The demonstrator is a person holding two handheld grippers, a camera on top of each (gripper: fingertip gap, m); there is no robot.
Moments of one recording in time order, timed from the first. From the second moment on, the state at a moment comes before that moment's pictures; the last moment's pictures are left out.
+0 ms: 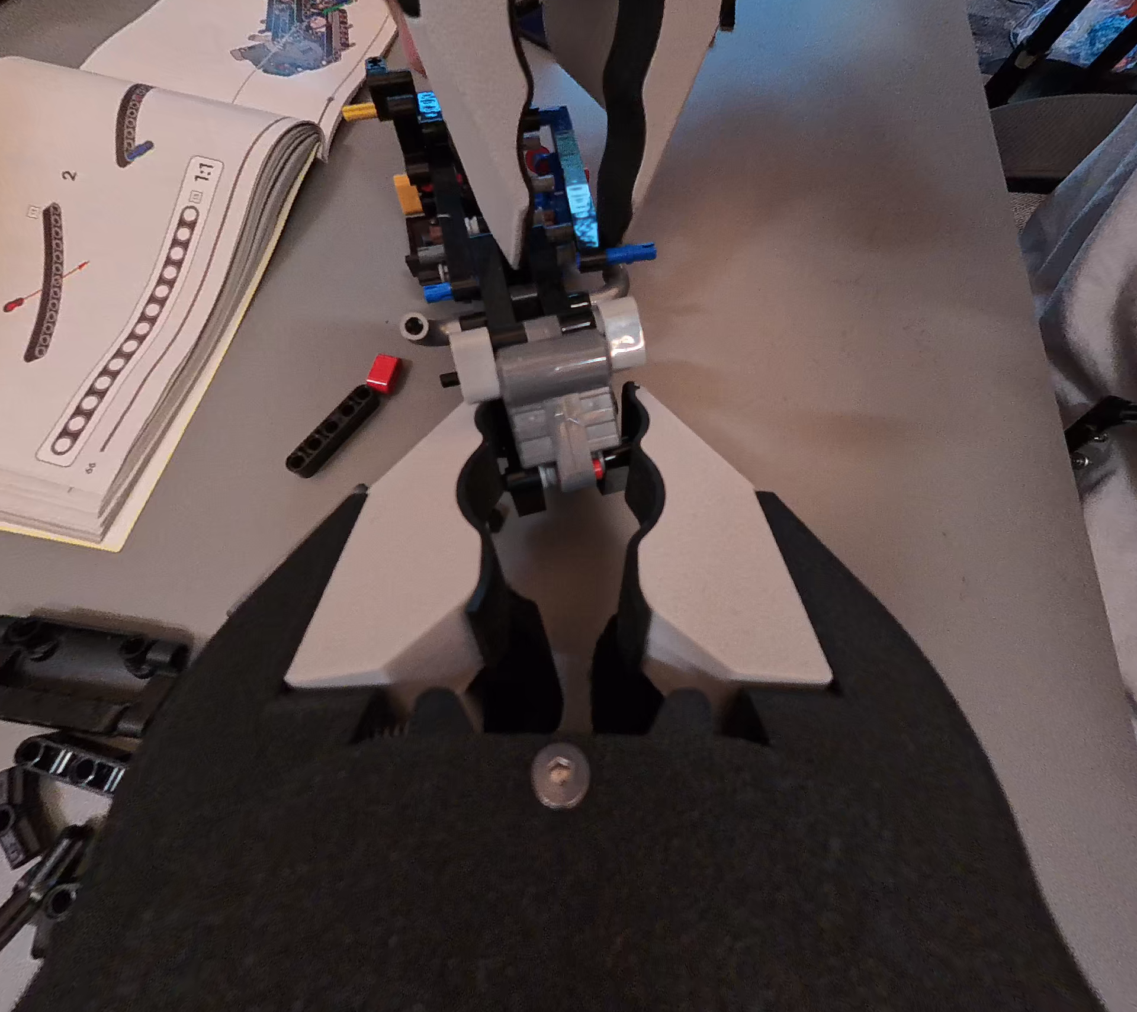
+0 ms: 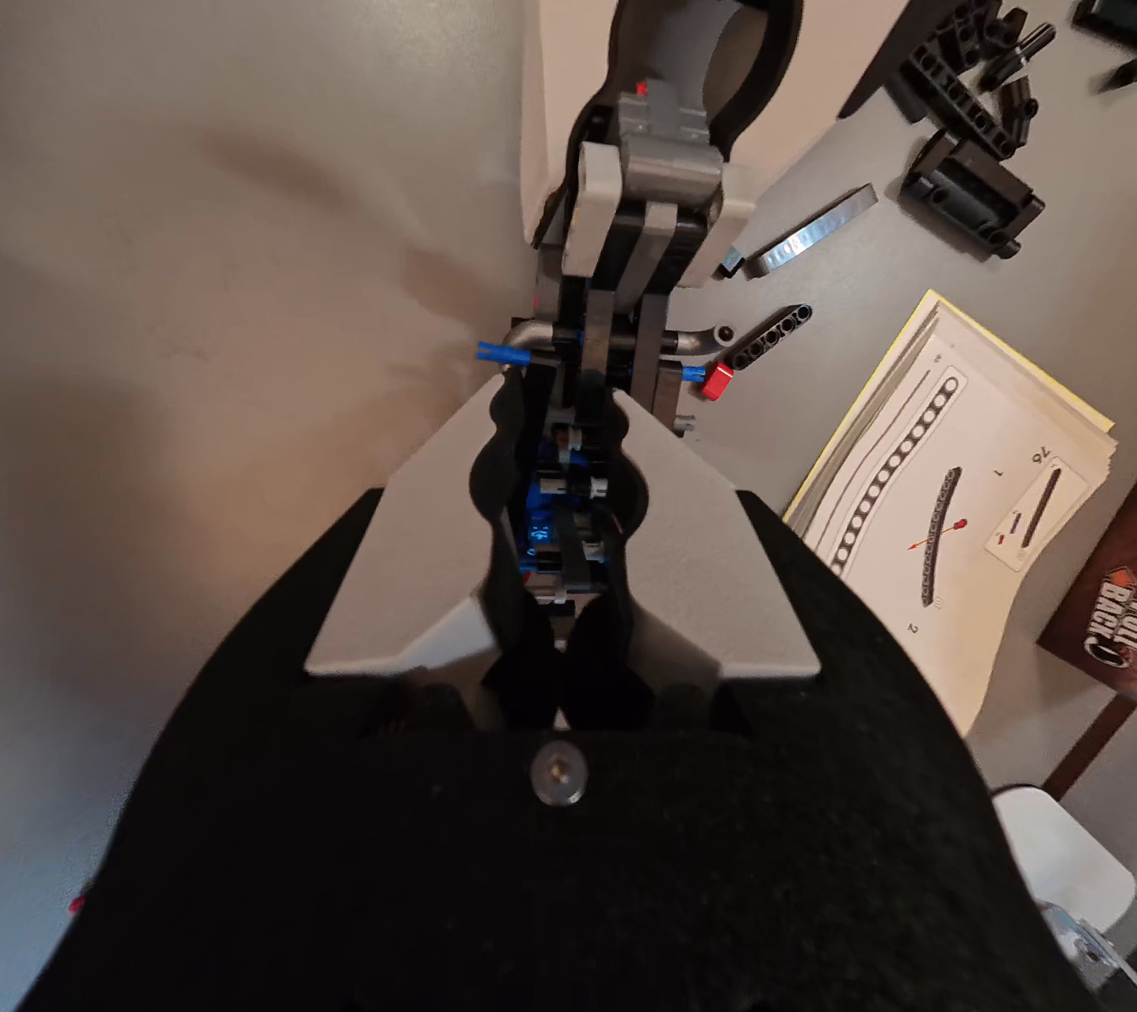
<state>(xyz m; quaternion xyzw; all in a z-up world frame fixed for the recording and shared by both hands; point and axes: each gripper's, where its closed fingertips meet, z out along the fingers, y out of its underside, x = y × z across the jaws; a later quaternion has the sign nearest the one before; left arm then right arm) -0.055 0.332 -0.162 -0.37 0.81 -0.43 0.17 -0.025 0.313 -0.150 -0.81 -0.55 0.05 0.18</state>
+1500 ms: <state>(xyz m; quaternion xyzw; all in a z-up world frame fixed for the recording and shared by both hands) -0.064 0.337 -0.162 -0.34 0.82 -0.43 0.16 0.030 0.253 -0.145 -0.89 -0.11 0.26 0.35</state>
